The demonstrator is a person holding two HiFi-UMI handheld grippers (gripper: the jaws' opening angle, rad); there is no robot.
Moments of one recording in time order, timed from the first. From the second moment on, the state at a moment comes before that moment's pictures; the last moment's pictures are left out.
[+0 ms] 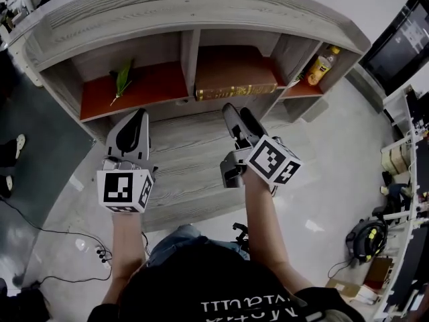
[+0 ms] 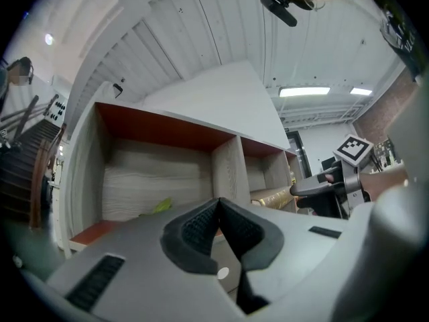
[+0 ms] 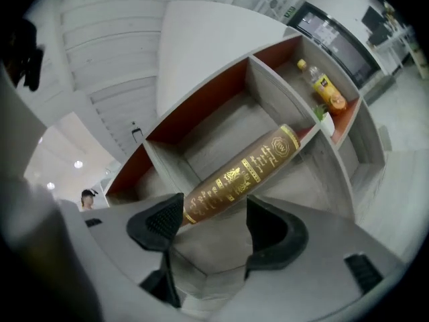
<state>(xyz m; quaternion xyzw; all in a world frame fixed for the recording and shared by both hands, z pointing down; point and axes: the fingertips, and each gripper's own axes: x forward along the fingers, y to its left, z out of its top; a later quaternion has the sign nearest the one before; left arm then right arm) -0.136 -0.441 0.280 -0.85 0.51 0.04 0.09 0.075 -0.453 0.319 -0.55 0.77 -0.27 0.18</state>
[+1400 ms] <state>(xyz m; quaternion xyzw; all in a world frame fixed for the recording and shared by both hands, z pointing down) -0.125 -0.448 0.284 -0.80 0.59 0.00 0.10 0.098 -0.557 0.333 -0.41 0.69 -0.49 0.35</state>
